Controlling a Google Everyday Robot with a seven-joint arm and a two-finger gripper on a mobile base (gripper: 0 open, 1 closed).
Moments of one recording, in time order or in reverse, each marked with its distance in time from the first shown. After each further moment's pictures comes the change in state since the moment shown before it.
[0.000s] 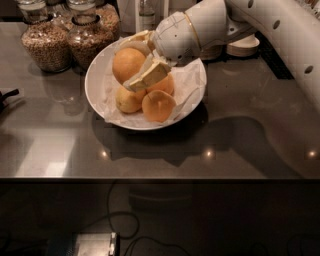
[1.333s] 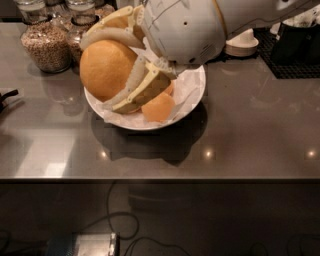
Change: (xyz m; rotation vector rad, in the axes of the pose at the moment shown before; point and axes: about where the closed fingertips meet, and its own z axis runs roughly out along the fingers) arm -0.129 0.113 -0.012 0.010 0.068 -0.241
